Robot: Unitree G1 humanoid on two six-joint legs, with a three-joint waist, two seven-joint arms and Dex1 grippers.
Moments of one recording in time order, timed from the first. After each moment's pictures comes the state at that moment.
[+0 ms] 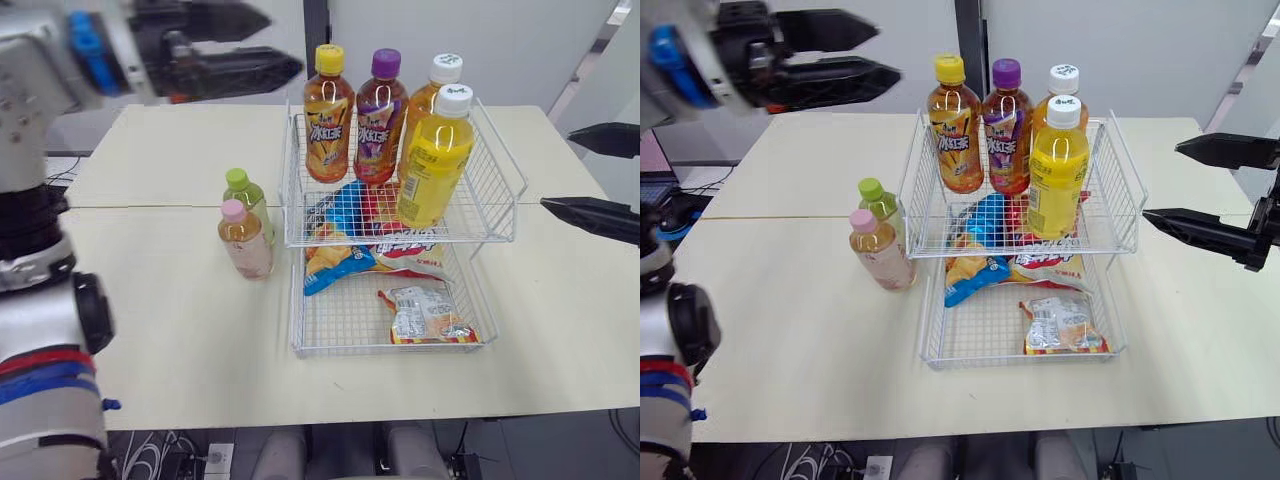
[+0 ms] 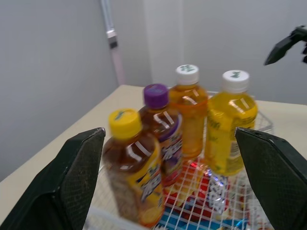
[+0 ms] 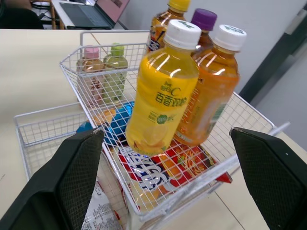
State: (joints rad) left arm -1.16 0.93 0.19 0.03 -0.63 0.99 -1.02; right arm -0.43 -1.22 -0.59 -0.41 0.94 0.83 1.05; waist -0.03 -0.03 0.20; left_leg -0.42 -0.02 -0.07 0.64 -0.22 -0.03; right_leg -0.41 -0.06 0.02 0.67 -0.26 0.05
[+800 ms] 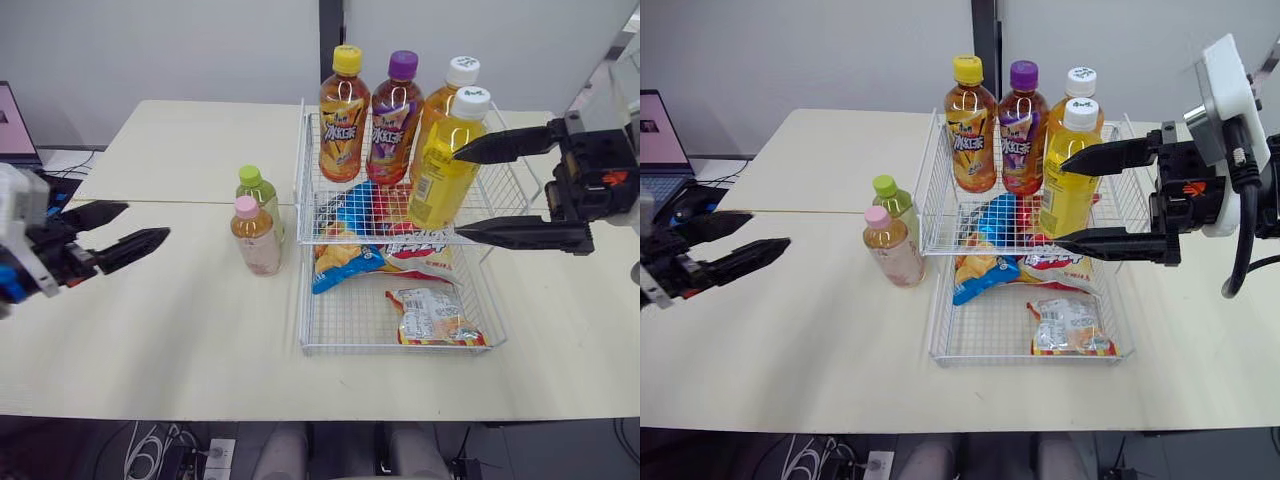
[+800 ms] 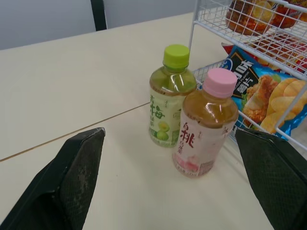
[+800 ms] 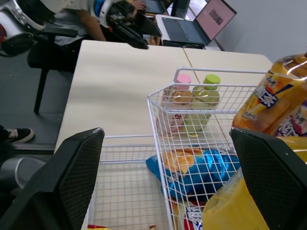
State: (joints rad) left arm -0.18 0.83 0.68 -0.39 -0.67 0.90 -0.84; right arm -0.85 -1.14 -0.14 -0.37 1.01 0.89 1.11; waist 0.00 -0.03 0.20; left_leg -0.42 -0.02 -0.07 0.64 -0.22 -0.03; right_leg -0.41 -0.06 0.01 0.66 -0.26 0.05
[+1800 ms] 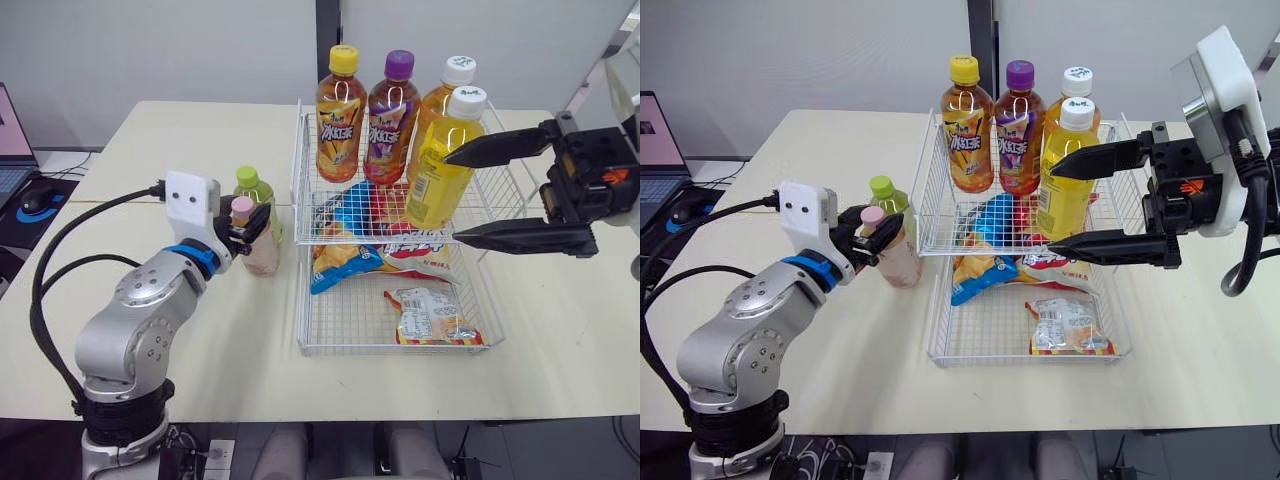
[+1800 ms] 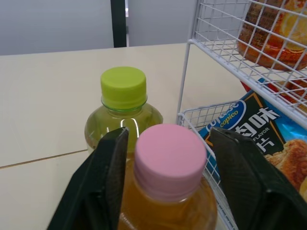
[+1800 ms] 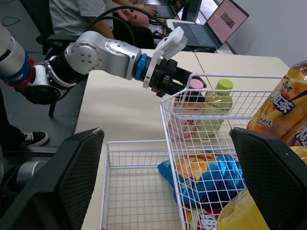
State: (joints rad) left arm -0.37 0.43 0.22 -0.54 -0.51 0.89 -0.16; right arm -0.88 -1.11 -0.14 -0.37 1.02 0.92 1.13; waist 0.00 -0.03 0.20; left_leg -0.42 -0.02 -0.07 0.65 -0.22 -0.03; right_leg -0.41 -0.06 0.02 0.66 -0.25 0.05
